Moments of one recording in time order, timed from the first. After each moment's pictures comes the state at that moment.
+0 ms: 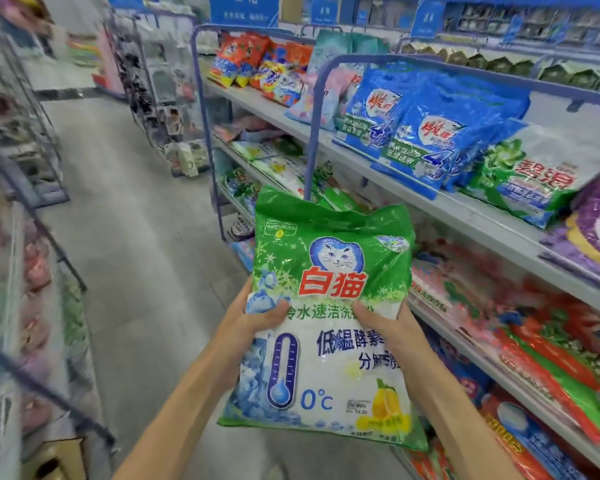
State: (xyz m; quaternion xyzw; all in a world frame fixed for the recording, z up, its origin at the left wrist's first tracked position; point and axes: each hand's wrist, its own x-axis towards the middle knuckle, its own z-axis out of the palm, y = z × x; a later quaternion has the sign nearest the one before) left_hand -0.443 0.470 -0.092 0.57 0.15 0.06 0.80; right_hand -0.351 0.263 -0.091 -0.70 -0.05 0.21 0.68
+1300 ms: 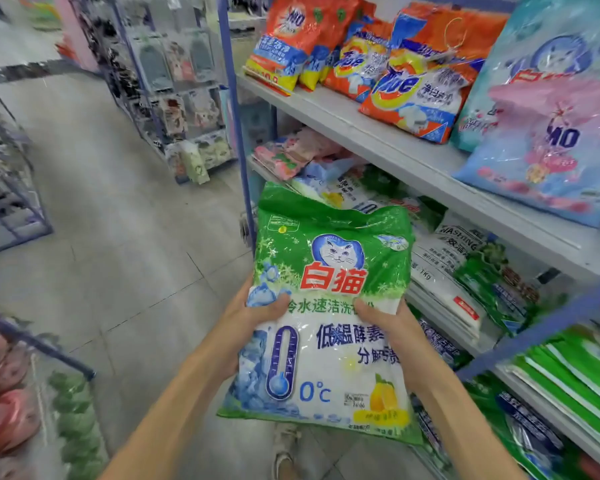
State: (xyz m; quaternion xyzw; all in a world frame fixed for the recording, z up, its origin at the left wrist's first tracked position) left_hand 0.005 1.081 -0.134 0.58 0.21 -0.02 0.78; right_hand 0.085 0.862 -0.141 -0.68 0.02 0.25 0.69
